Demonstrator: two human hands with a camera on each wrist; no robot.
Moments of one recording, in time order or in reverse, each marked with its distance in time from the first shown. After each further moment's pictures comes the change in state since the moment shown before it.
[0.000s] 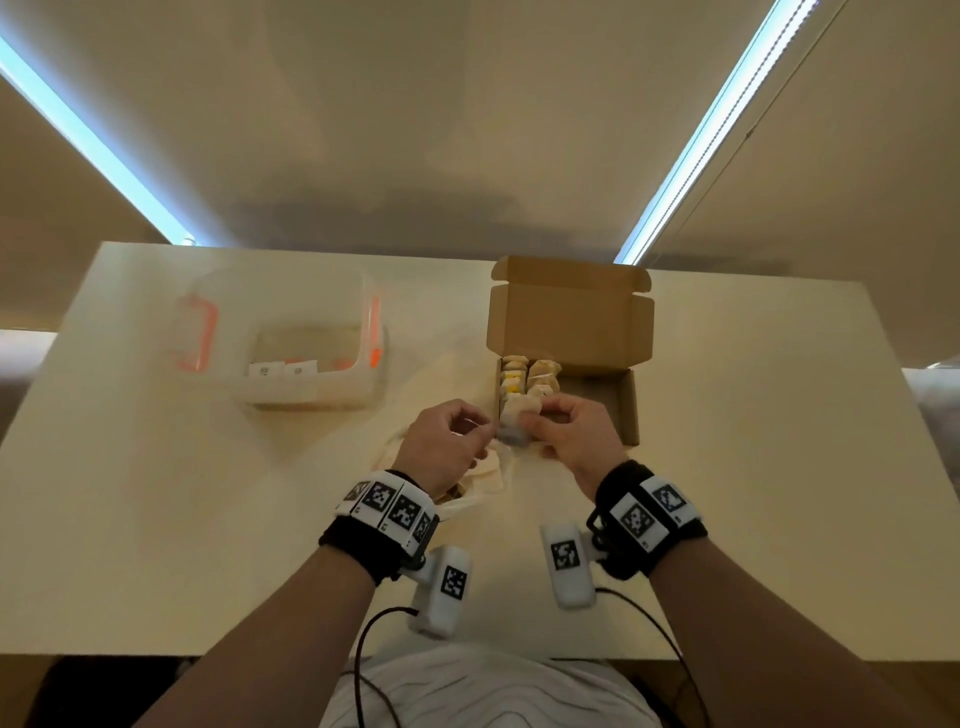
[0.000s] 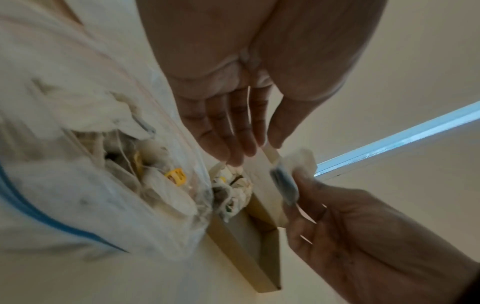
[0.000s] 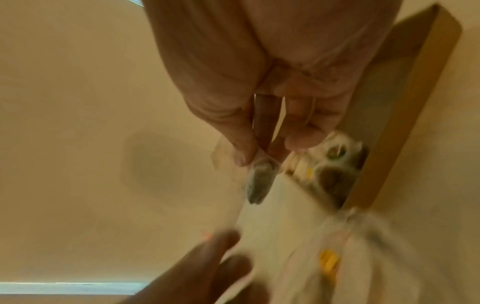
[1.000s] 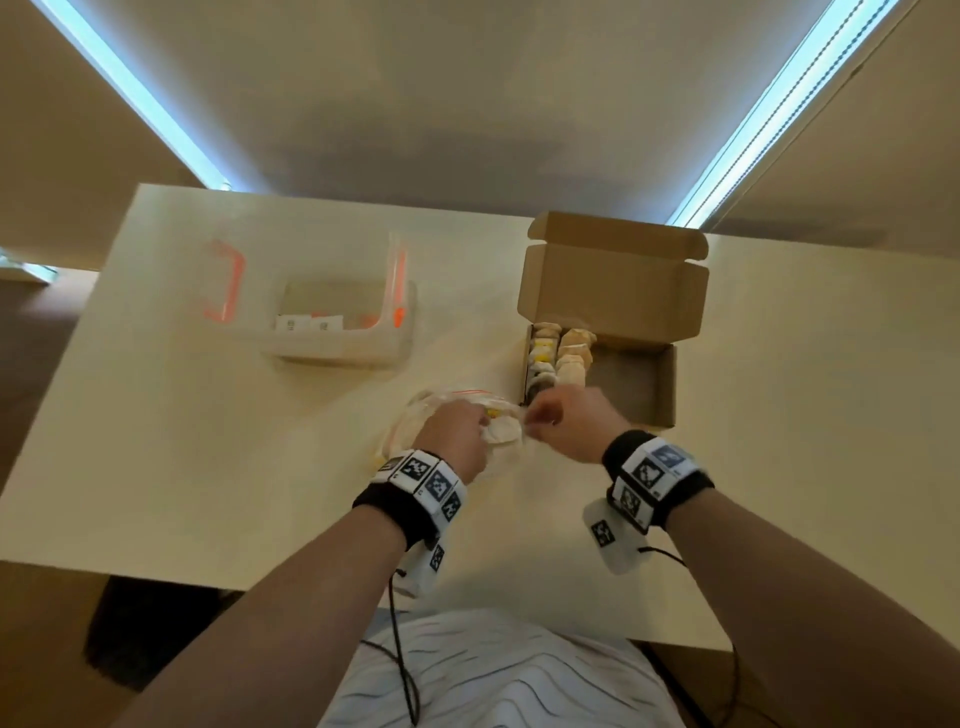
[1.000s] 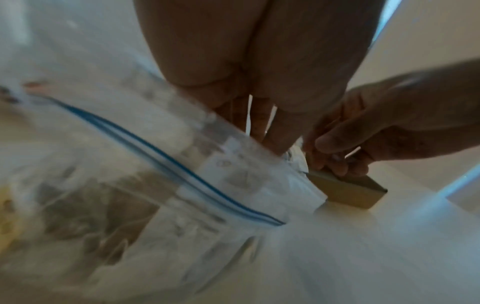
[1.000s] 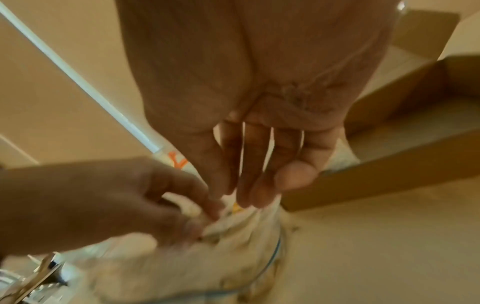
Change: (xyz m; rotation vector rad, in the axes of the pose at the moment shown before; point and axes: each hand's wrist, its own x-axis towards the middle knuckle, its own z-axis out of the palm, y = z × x) left_hand 0.017 -0.040 0.010 0.755 -0.064 -0.042; right_hand 0.039 0.021 0.006 -0.907 -0.316 -0.120
